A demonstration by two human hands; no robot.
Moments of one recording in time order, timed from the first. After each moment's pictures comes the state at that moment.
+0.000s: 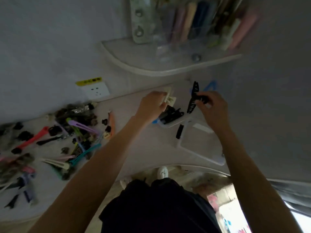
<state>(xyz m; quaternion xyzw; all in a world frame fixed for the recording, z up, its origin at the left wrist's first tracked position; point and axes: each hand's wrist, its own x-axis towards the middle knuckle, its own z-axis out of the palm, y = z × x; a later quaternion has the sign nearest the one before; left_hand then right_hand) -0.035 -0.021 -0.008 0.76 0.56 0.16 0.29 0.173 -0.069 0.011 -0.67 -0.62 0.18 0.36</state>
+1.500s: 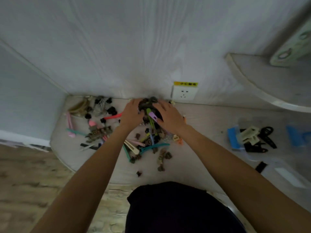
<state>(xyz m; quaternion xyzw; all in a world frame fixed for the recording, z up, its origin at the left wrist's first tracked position) -0.341 -0.074 -0.069 0.54 0.78 0.20 0.24 -0.174 -0.013 -0.083 -0.37 -0.90 0.23 0.00</state>
